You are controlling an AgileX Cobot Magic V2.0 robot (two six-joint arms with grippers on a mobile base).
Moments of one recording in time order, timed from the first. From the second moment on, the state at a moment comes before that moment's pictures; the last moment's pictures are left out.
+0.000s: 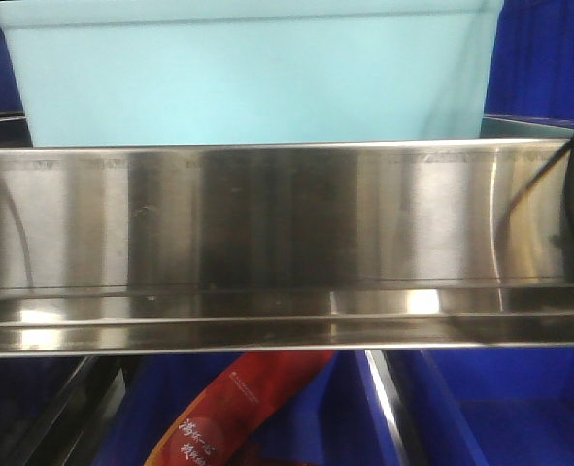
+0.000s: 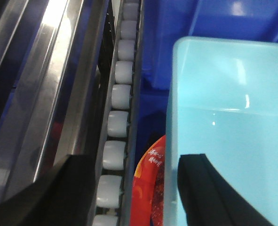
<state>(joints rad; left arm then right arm) -0.33 1.72 -1.67 0.37 0.94 -0.56 0.31 1.80 -1.74 -0.15 1.02 0.37</state>
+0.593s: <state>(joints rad) -0.35 1.78 -1.67 0.32 0.96 -0.53 0.31 1.82 -1.74 -0.15 1.02 0.37</state>
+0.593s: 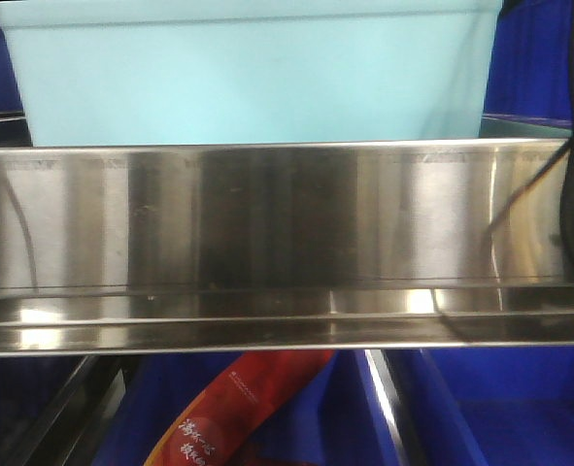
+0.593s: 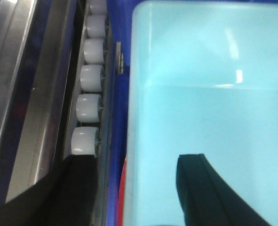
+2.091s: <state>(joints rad) -0.35 1.80 -1.67 0.33 0.97 -0.52 0.31 1.82 -1.74 -0.15 1.02 0.37</state>
